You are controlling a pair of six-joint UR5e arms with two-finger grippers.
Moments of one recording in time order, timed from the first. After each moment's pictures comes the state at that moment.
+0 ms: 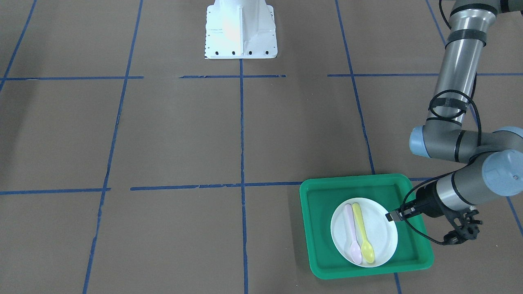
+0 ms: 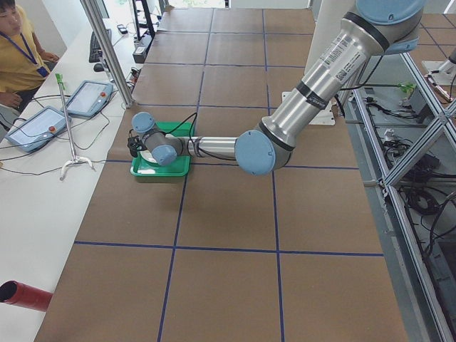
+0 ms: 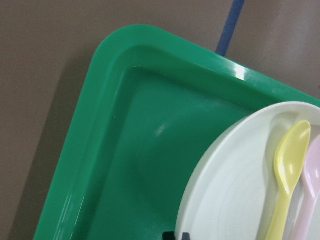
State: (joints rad) left arm -1.07 -2.27 -0.84 -2.39 -2.39 -1.23; right arm 1.58 -1.63 1.62 -1.55 2.28 0.03
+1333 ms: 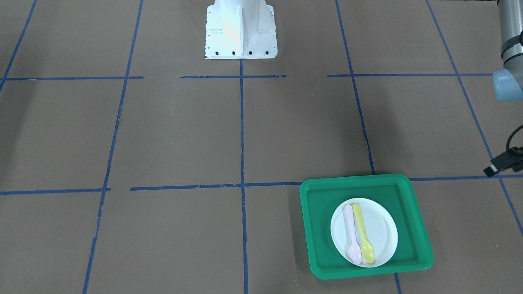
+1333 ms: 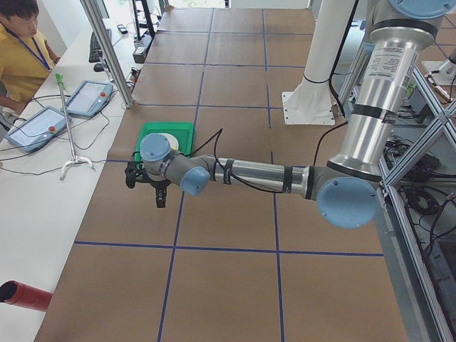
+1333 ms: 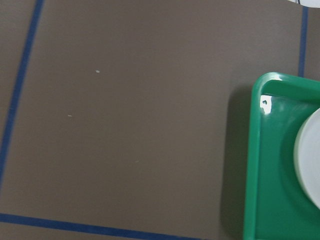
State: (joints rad) left arm -1.41 -1.76 -1.43 -1.98 -2.38 -0.54; right arm 1.58 -1.63 1.62 -1.55 2.28 0.03
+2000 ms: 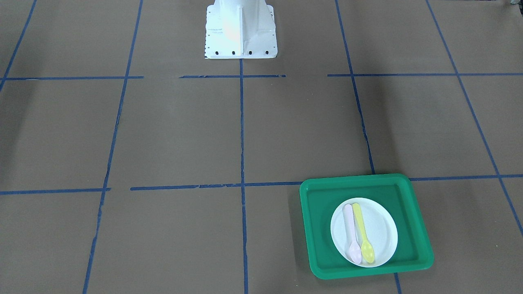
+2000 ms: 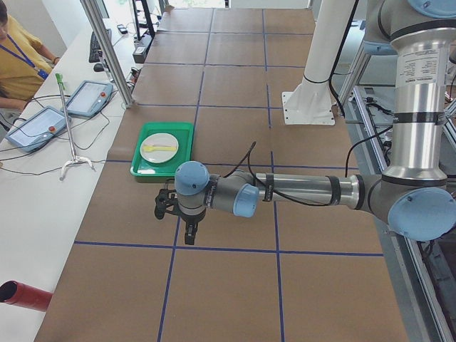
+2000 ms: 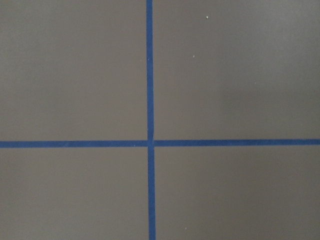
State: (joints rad) left arm -1.53 -1.51 -1.65 -1.77 -2.38 -0.14; right arm 1.58 -1.63 1.62 -1.55 2.27 0.03
